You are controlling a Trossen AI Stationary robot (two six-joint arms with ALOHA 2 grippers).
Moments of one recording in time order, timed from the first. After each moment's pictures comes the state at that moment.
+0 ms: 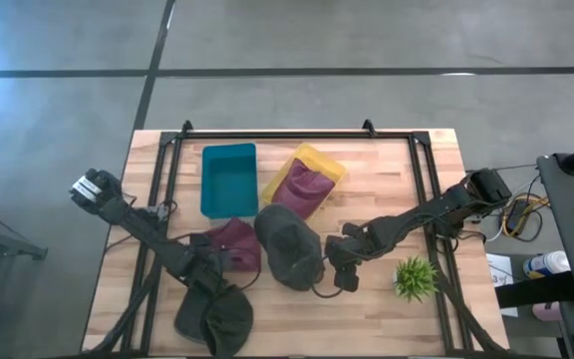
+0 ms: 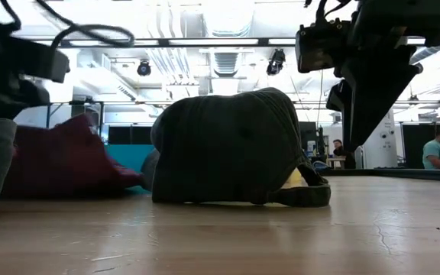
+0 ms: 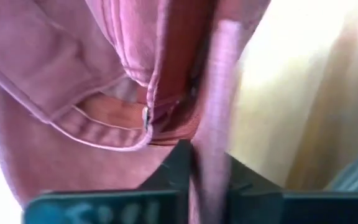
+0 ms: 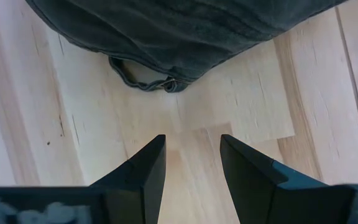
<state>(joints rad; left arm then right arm) -0.64 1.49 0.85 -0.82 -0.22 -0.85 0.33 1.64 1.01 -0.59 0.00 0.63</state>
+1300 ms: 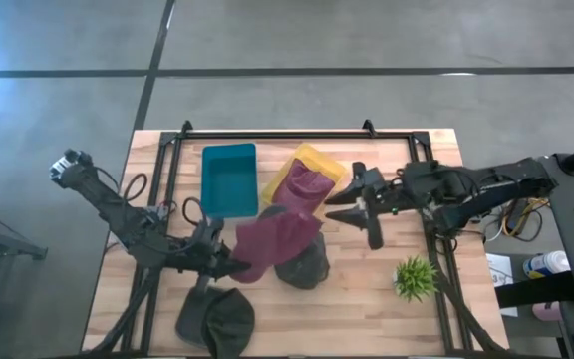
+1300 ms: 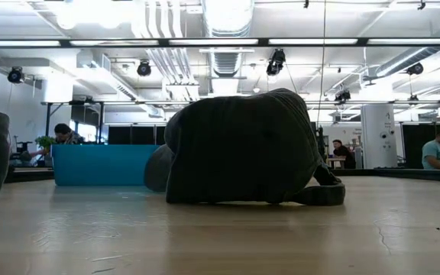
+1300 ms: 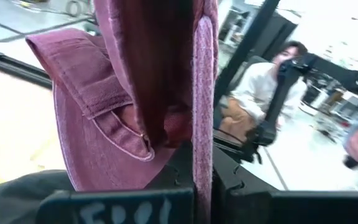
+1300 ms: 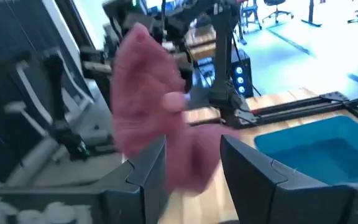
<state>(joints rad) -0.67 1.12 1.05 -0.02 -0.55 -0.55 0.21 1.17 1.23 -0.23 0.09 0.32</state>
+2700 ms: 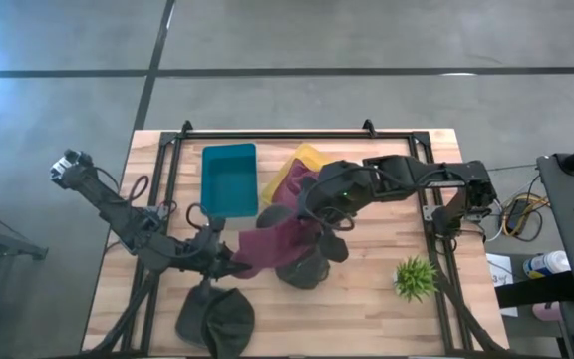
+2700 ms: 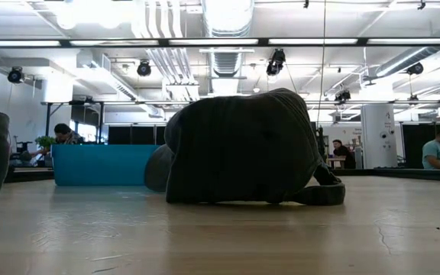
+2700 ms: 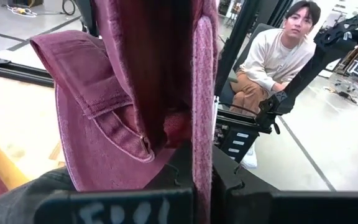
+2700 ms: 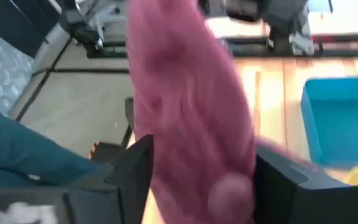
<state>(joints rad) -0.66 1.12 1.04 -0.10 -0.54 -0.44 0.16 1.73 2.01 -0.91 -0.22 0.18</state>
